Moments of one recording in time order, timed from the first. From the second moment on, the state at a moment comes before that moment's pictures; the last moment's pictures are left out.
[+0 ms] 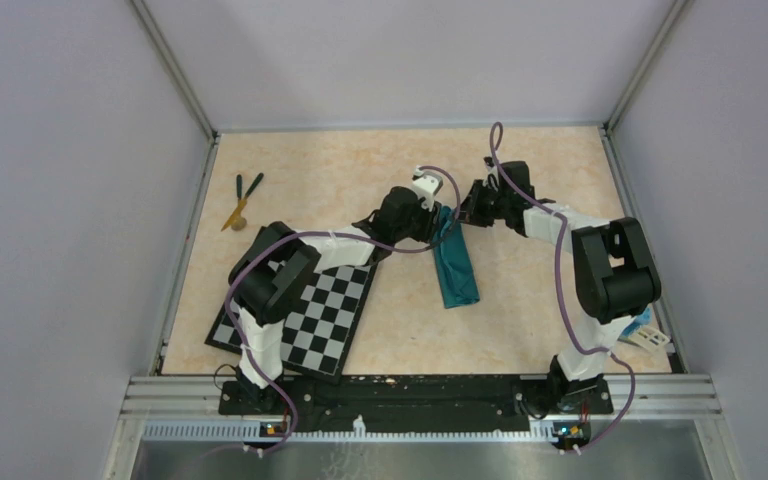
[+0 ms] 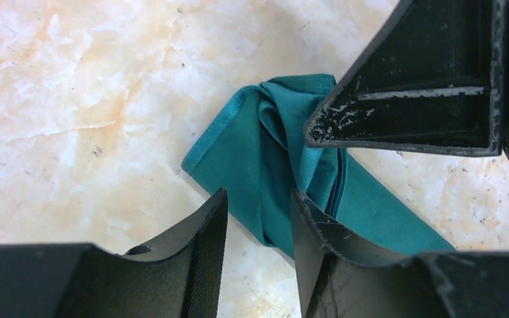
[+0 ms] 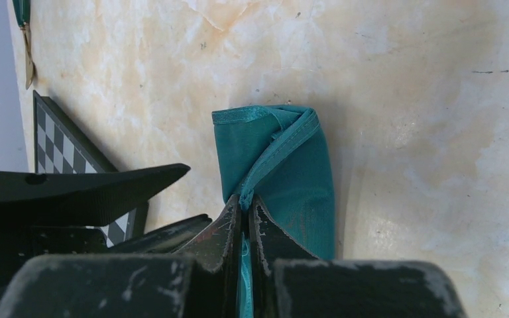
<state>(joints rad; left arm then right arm) -0.74 1.96 1.17 0.34 0.01 -0.14 0.26 1.78 1.04 0.04 -0.42 0.54</state>
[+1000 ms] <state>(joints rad) -0.78 2.09 1.30 0.30 -0.10 0.00 0.26 1.78 1.04 0.05 -0.44 0.55</state>
